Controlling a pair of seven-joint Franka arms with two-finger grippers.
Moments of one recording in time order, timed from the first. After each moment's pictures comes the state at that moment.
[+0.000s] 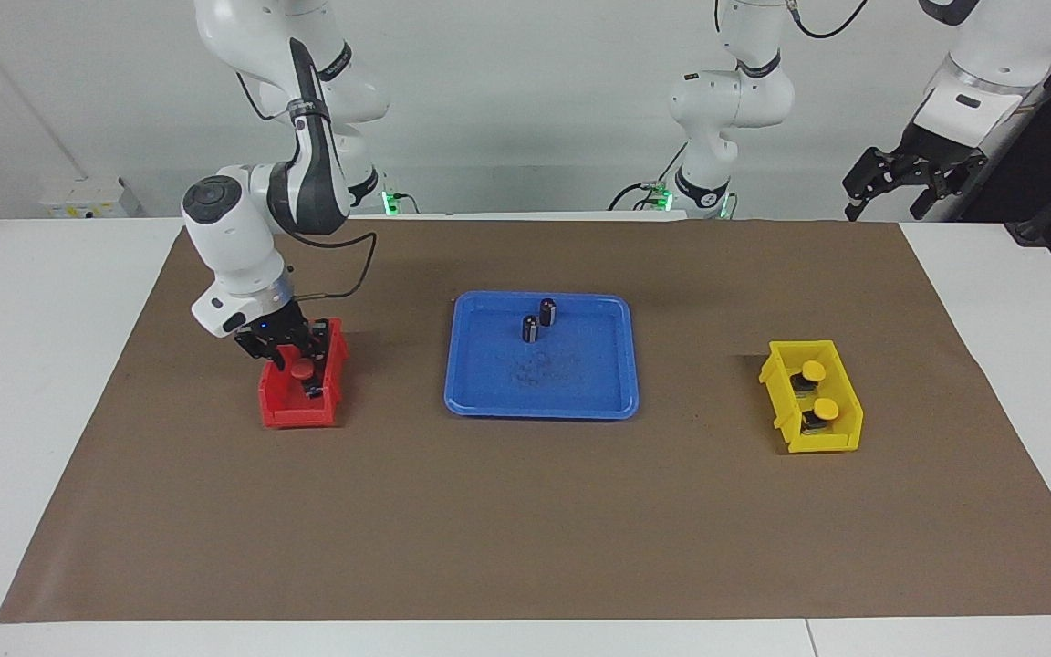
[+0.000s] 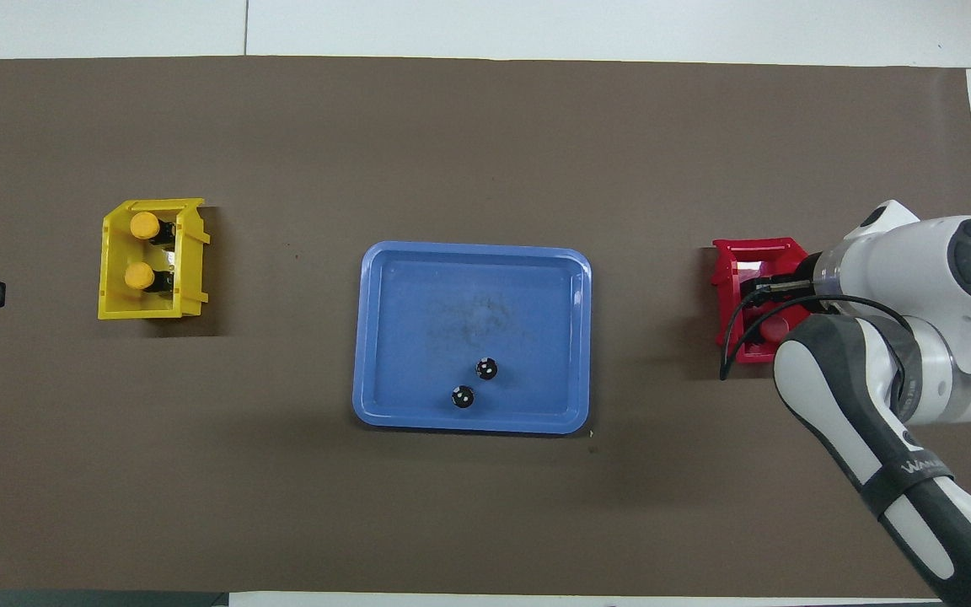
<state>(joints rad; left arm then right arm) -0.12 -0.16 0.09 -1.68 0.01 1.53 0.02 0.04 0.04 -0.02 -2.25 0.02 2.38 -0.03</state>
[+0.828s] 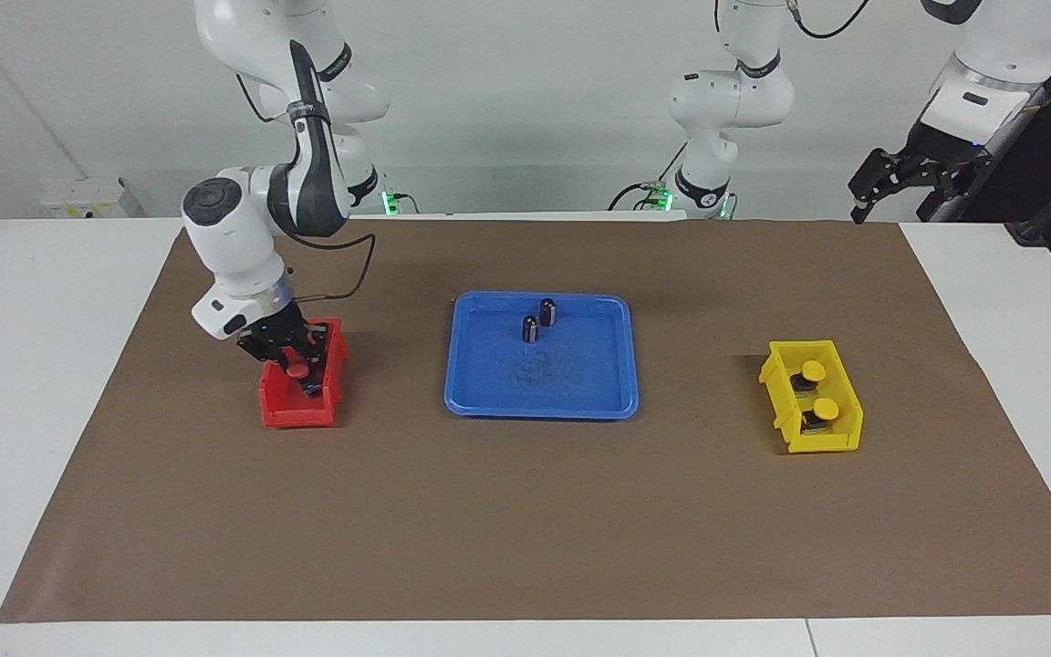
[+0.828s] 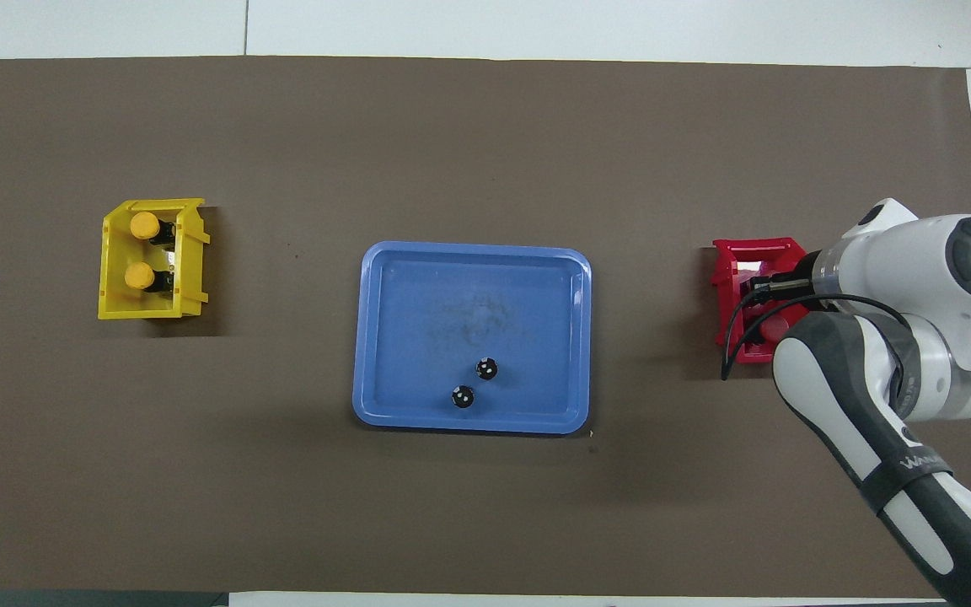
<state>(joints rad) -0.12 -0.16 0.10 -1.69 0.01 1.60 0.02 0.04 0.06 -0.02 -2.15 0.02 2.25 -0.06</state>
